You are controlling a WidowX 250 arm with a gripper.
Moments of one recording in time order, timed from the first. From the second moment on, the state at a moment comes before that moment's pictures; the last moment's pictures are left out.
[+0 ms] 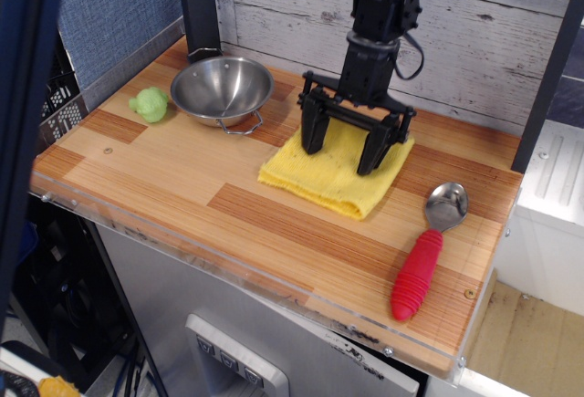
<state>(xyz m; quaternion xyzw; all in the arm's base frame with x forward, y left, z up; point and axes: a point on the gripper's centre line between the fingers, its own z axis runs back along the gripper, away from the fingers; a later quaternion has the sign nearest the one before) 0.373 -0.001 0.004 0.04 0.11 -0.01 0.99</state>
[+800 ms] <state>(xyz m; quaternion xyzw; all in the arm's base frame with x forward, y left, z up) 0.384 -0.003 0.008 0.04 0.09 -0.02 1.00</state>
